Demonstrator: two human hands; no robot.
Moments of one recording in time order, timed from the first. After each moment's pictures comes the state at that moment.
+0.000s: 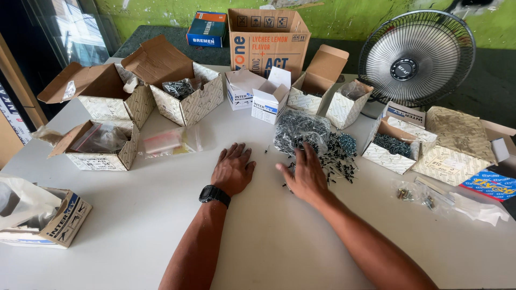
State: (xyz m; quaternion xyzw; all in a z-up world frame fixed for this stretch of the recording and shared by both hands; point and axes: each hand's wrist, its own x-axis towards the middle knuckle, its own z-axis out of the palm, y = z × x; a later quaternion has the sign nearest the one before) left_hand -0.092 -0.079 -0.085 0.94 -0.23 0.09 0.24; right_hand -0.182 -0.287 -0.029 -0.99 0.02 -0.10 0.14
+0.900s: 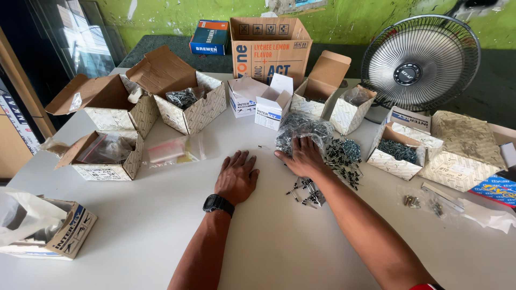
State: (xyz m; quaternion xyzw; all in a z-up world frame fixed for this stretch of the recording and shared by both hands) left_hand -0.091 -0.079 -0.086 0.94 -0.25 0.10 0.23; right_hand -0.103 -0.304 -0.020 -1.00 0.01 0.01 0.07
